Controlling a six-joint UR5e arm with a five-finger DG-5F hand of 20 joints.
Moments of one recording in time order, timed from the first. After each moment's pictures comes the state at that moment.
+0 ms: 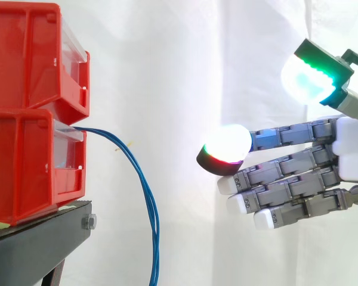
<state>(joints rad) 0.18 -2.09 -1.54 -2.61 -1.17 -0.12</state>
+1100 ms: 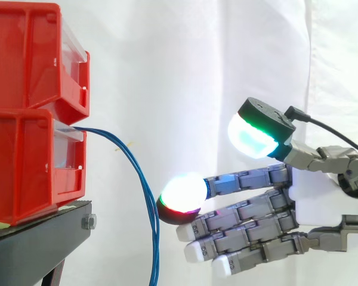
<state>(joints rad) 0.15 -2.24 -1.41 -2.61 -1.18 -0.09</state>
